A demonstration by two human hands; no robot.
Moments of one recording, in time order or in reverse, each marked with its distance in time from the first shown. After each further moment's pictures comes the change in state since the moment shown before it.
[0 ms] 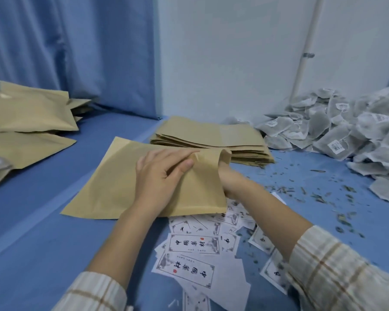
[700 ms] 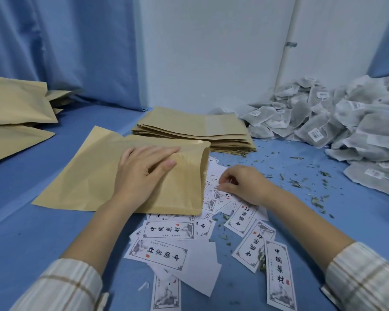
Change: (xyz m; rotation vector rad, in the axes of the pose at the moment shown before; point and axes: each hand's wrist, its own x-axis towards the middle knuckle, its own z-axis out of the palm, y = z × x) left_hand -0.008 -0.012 0.015 0.086 -0.115 0.058; right_hand -0.033 0.074 -0.072 -0.846 0.162 -0.231
